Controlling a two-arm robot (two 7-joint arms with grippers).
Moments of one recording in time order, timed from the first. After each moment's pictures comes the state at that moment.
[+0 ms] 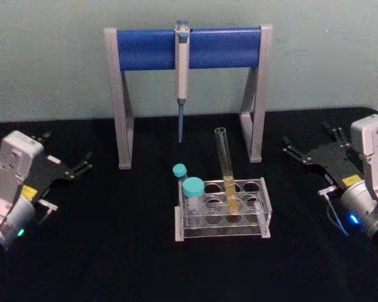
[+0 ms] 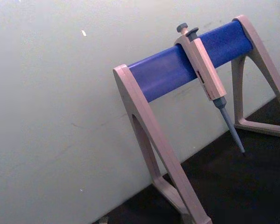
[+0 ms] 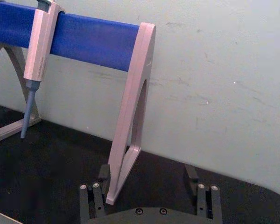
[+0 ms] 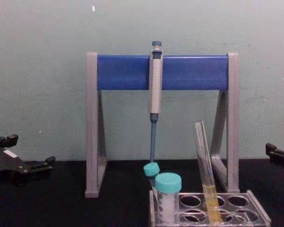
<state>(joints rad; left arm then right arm) -0.20 0.60 0.45 -1.41 -0.25 -0.12 0.03 0.16 0.39 -0.26 -1.40 0.21 -0.12 0.10</state>
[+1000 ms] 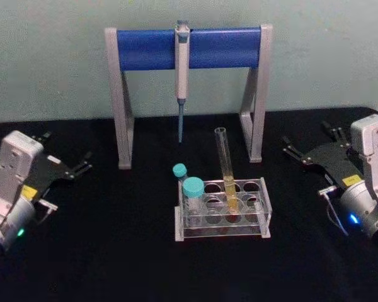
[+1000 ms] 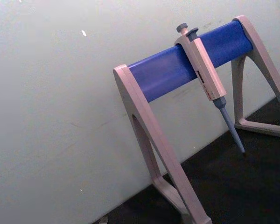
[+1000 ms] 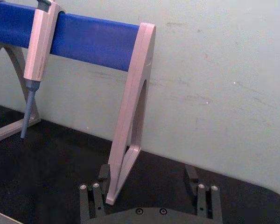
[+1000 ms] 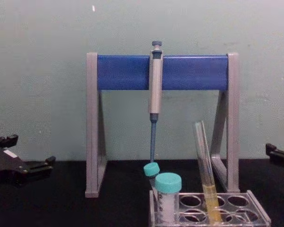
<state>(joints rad) -0.20 0.60 0.45 -1.41 -0.25 -0.12 0.03 0.16 0.39 -0.26 -1.40 0.21 -0.12 0.10</state>
